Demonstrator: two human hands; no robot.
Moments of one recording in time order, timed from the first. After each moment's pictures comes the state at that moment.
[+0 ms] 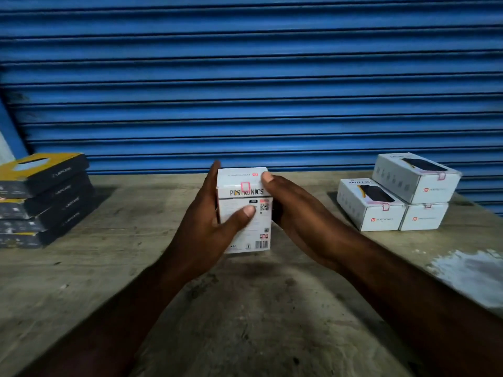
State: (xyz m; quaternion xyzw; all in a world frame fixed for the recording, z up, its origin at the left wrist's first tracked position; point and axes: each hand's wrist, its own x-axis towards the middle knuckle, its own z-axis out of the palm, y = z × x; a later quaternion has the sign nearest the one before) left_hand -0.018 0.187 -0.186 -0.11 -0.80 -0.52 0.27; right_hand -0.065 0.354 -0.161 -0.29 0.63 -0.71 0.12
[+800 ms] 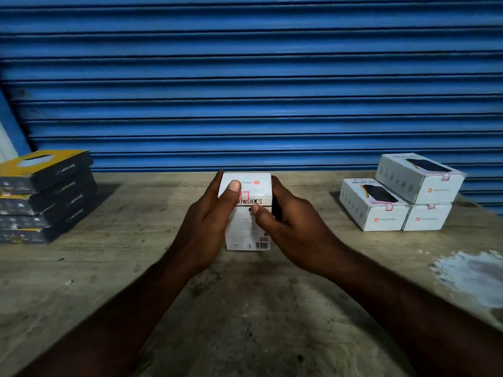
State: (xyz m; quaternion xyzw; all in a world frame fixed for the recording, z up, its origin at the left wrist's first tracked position) left_hand -0.013 0.190 -0.179 -0.04 -0.76 -0.60 0.24; right_hand -0.055 0.351 -0.173 -0.36 0.80 -0.47 -0.11
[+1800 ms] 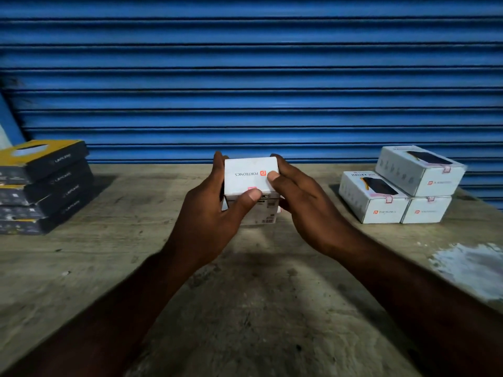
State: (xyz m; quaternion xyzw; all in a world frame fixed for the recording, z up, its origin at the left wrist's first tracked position) left_hand -0.012 0.194 -0.178 -0.06 -0.84 -0.43 0.32; right_hand -0.063 0.354 -0.165 -0.32 0.70 -0.64 -0.03
